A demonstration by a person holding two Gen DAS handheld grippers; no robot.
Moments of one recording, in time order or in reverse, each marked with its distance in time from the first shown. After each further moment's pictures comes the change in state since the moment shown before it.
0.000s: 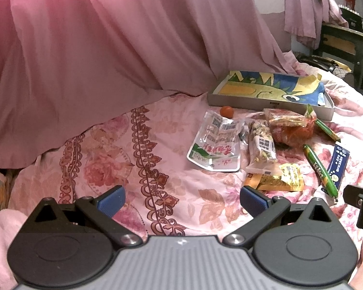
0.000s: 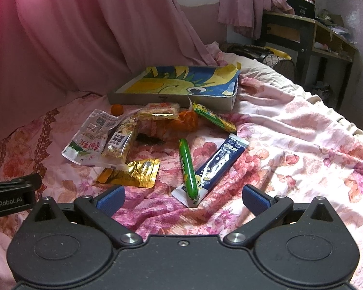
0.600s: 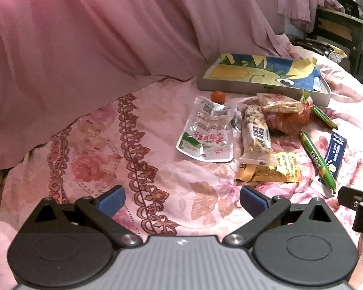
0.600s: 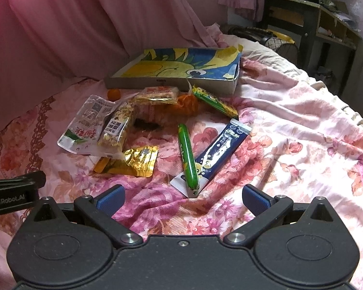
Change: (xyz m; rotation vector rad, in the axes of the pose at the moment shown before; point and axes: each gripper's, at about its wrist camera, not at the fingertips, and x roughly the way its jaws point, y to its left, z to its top) left arm 0.019 -0.007 0.013 0.038 0.100 -0.047; right arm 0.015 -0.003 0.009 0.002 0.103 0.009
